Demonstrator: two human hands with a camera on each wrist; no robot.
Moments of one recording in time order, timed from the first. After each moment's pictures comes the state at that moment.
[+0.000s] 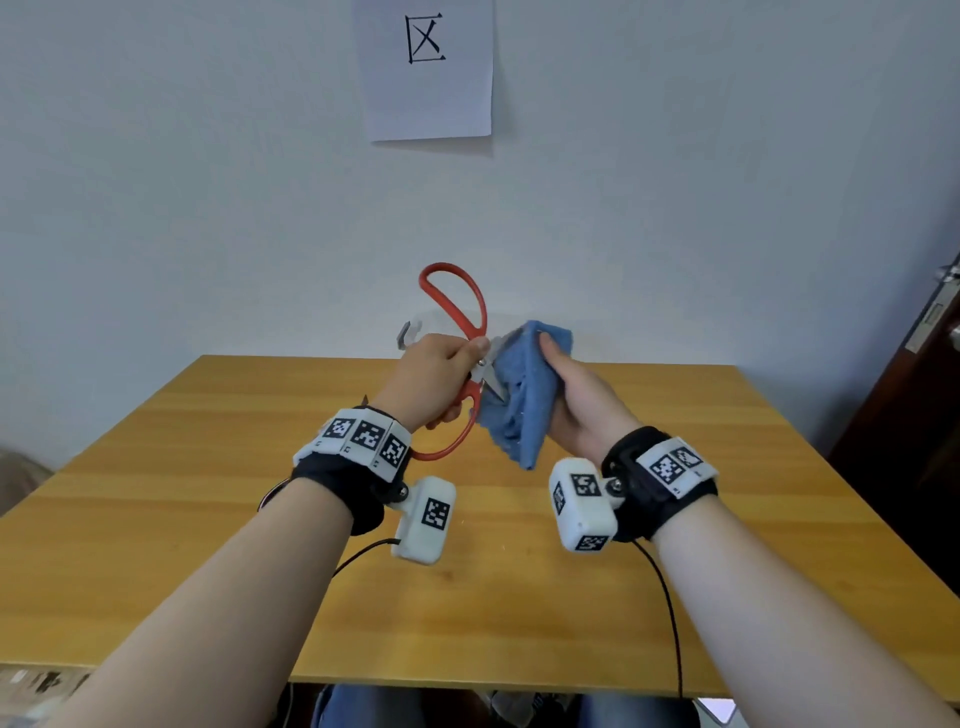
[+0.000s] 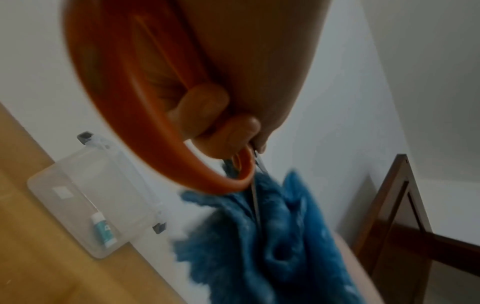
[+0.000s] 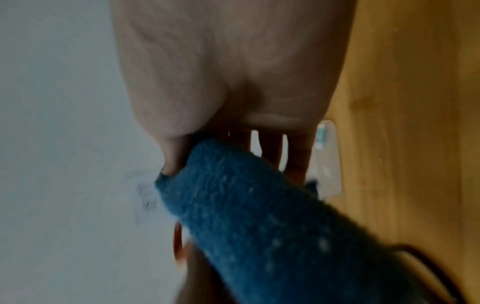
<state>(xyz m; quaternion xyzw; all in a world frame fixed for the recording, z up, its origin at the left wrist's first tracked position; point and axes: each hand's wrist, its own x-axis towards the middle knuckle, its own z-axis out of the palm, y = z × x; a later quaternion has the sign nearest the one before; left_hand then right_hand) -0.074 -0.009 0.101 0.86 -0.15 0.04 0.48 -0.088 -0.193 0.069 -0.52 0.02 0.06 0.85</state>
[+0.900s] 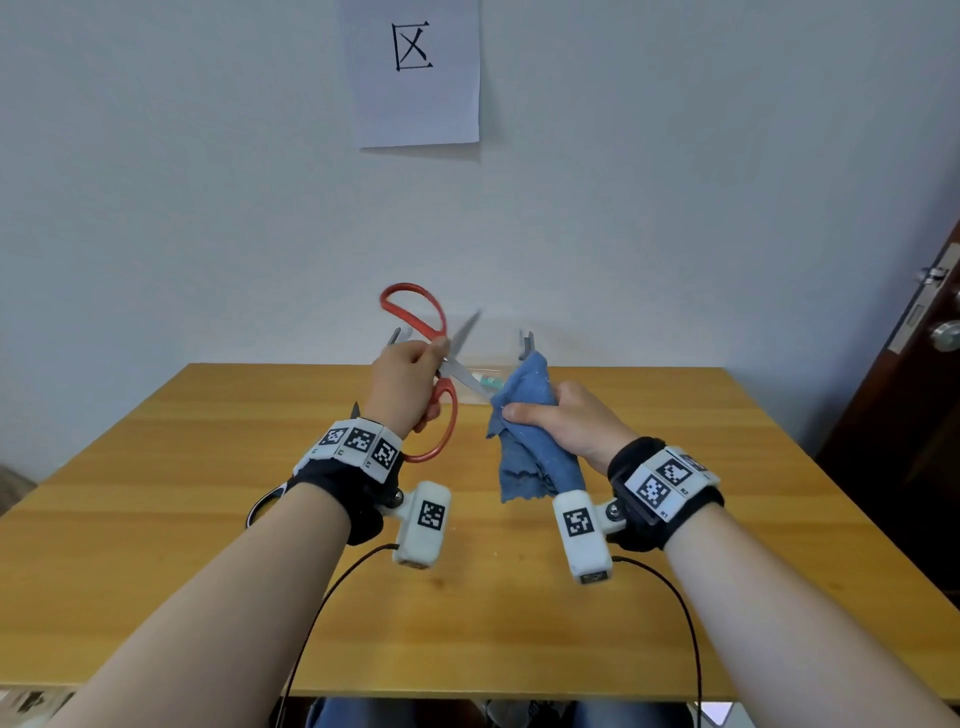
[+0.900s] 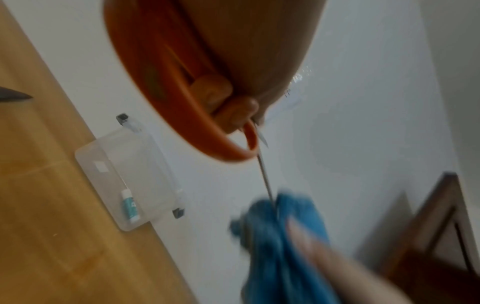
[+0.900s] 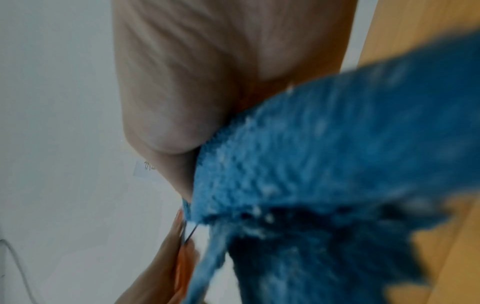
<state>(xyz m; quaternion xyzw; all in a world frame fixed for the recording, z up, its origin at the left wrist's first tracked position) -0.054 -0.004 0.081 0.81 -0.06 0.09 0.58 -0.090 -0.212 0.058 -0.83 -0.04 0.02 0.56</state>
